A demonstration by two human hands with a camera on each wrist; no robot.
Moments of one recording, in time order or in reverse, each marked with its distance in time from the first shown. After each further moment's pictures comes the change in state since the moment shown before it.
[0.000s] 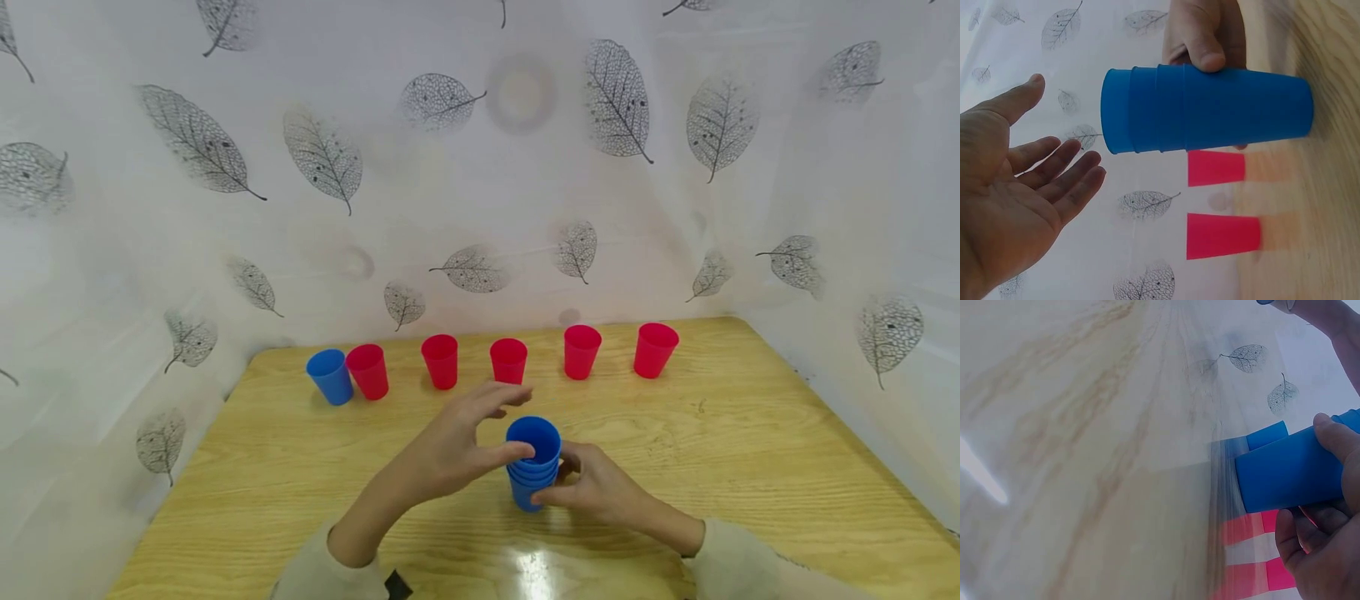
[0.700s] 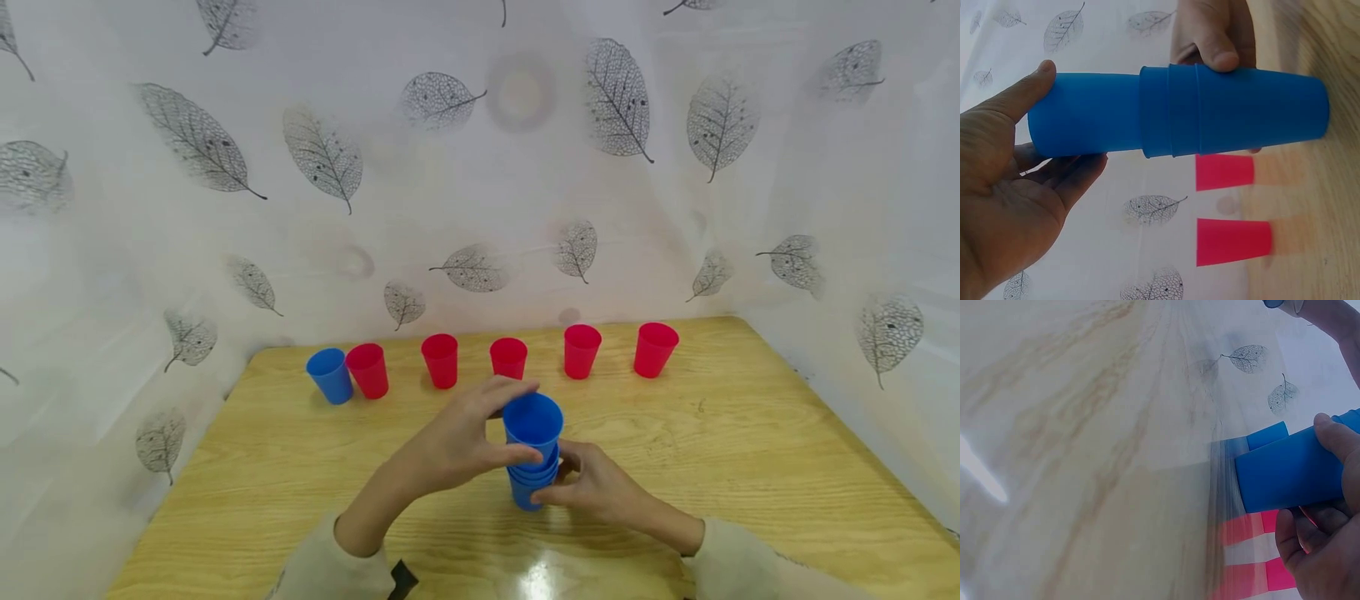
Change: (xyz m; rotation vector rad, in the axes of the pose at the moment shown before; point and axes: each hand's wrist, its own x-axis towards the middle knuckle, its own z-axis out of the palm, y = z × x) left_hand 0.009 0.008 -0.003 0.068 -0.048 -0.054; right_hand 0.001 0.000 -0.001 0.001 -0.025 0.064
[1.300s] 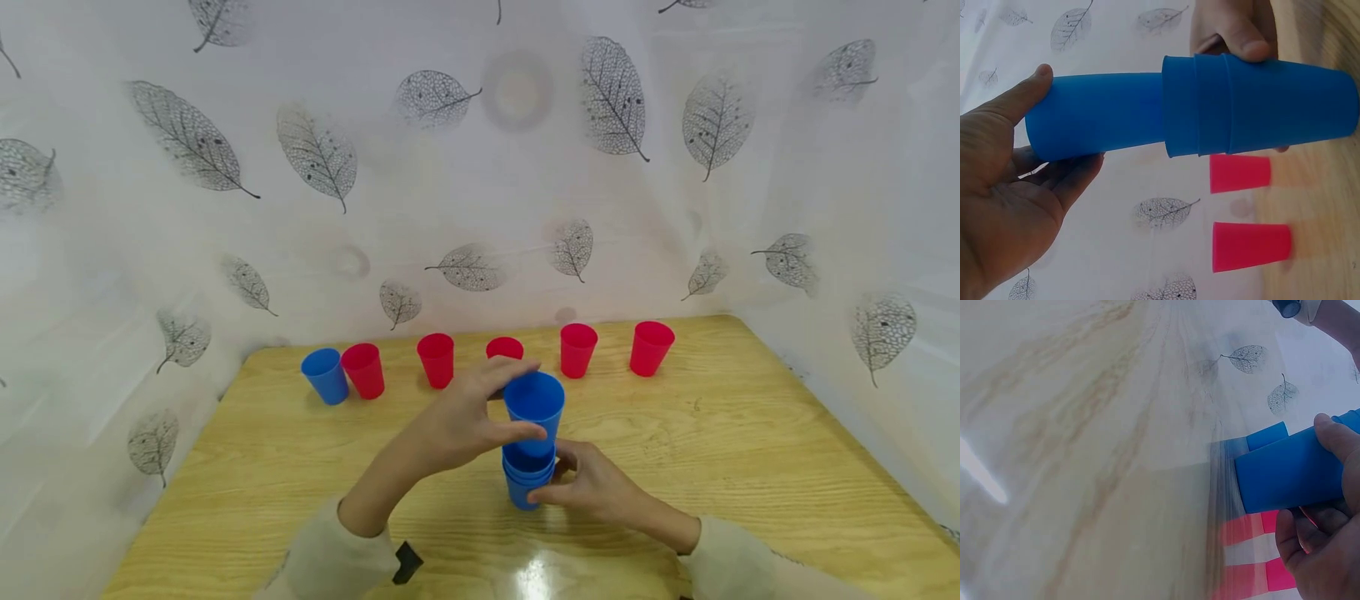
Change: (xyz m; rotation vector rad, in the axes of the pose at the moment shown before) left_hand 0.017 0.003 -0.007 -0.025 0.021 0.007; right_hand -0.001 -0.001 0.000 -0.007 -0.001 0.016
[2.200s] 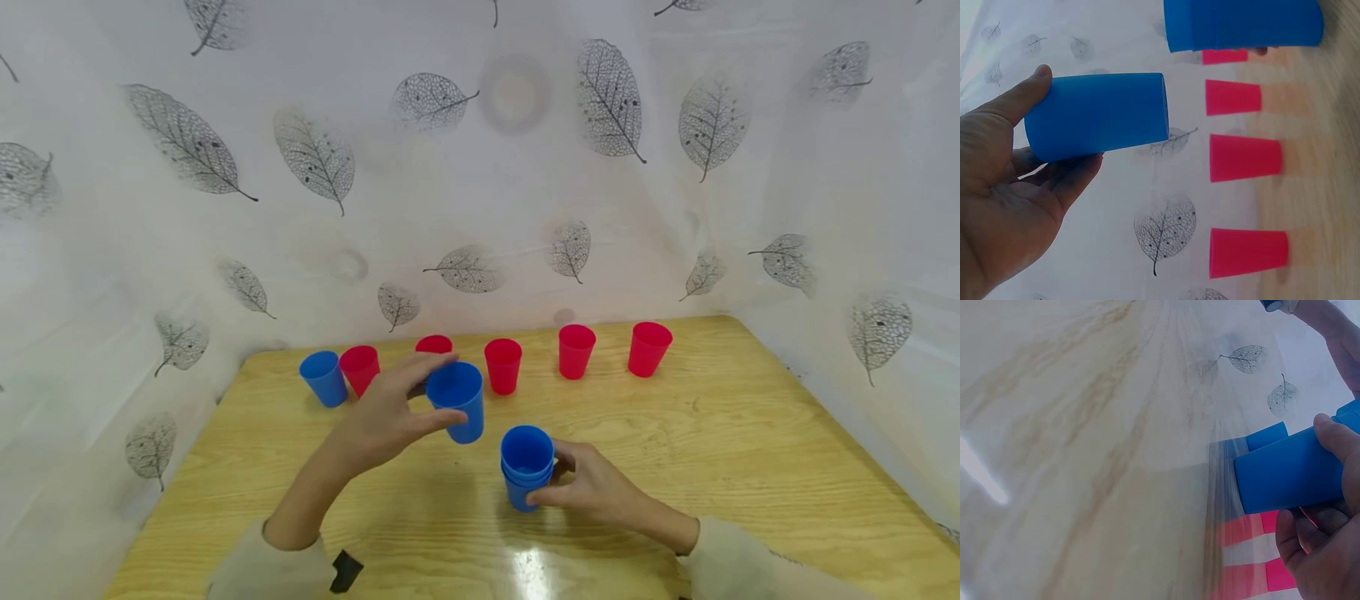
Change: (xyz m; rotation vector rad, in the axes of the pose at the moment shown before) left_hand -0.042 -0.031 -0.045 0.022 0.143 -0.091; right_hand 0.001 0.000 0.001 0.010 0.008 -0.028
